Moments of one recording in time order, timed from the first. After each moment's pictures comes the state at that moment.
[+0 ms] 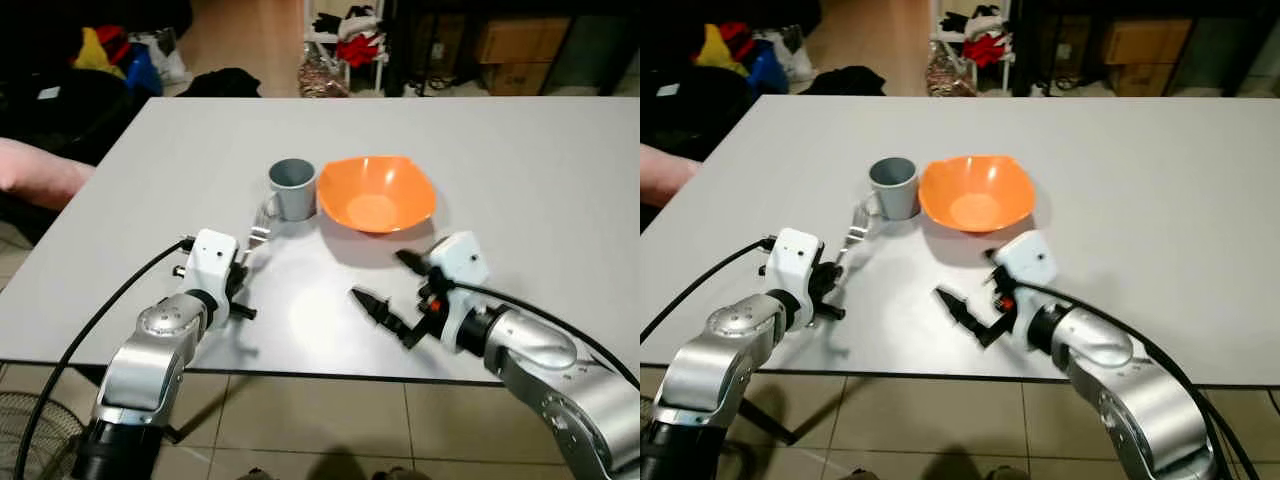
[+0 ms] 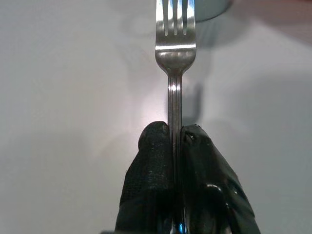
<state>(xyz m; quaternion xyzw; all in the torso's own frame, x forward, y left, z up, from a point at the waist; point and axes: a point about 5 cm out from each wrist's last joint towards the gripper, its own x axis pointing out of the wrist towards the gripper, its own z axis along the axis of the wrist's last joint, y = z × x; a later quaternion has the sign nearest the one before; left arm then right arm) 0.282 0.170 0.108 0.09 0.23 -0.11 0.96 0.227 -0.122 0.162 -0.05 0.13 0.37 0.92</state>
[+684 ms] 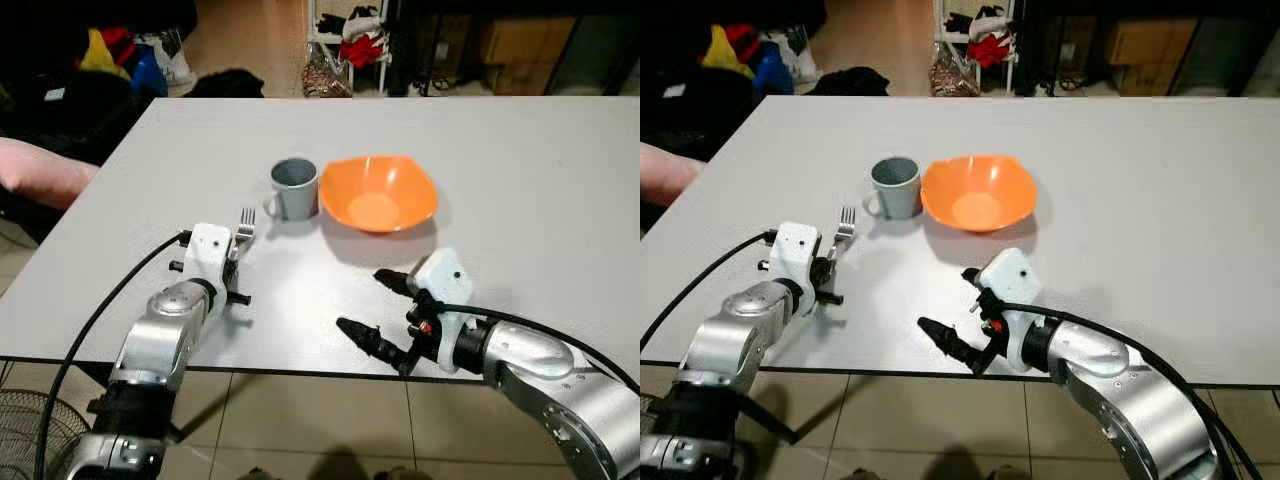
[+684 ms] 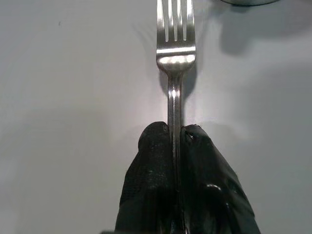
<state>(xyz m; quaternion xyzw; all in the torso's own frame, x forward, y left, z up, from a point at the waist) 0.311 0.180 0.091 0.09 0.25 -0.07 0.96 0.217 -0.116 0.158 -0.08 0.15 0.43 0.89</state>
